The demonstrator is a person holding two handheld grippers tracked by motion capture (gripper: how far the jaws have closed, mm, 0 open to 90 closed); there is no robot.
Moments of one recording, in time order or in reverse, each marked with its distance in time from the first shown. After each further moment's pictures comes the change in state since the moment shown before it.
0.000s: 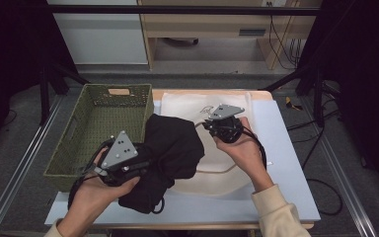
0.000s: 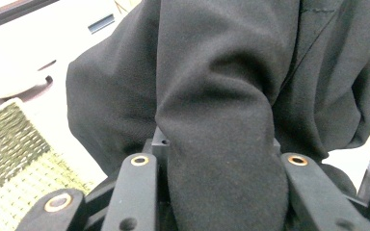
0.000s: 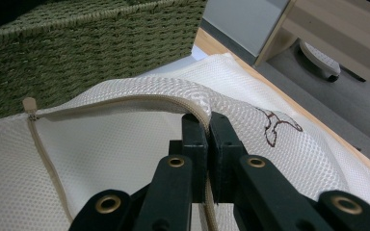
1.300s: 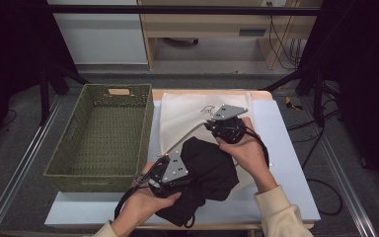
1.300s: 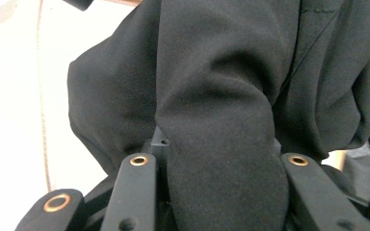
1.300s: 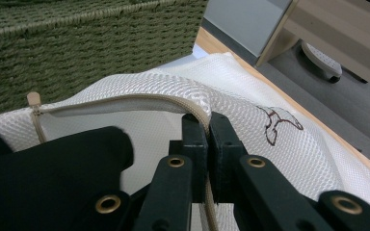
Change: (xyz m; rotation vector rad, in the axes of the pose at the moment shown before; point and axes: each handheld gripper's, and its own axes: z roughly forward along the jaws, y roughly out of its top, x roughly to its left) left arm -0.049 -0.020 0.099 0.097 -0.118 0.050; right arm -0.002 -0.002 -0.006 0.000 0.012 -0.010
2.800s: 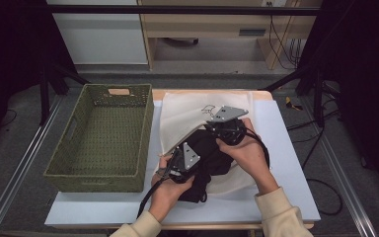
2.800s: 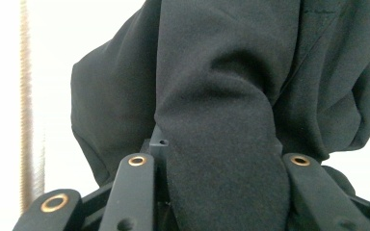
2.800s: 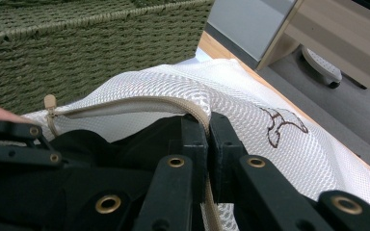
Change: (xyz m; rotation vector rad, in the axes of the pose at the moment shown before) left arm 0.013 -0.020 0.087 0.026 0.262 -0.079; right arm 0.004 0.001 -0.005 -0.011 0.003 -0.014
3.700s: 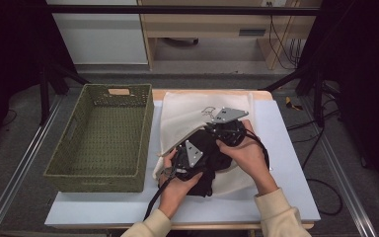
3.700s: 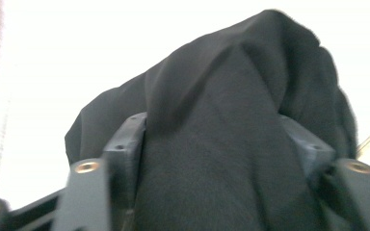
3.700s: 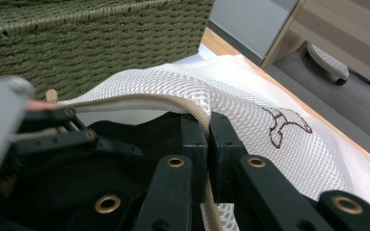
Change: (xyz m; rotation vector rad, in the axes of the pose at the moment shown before) left arm -0.001 -0.004 0.024 -0.111 0.076 -0.082; right arm -0.002 -0.008 0.005 -0.001 0.017 0.014
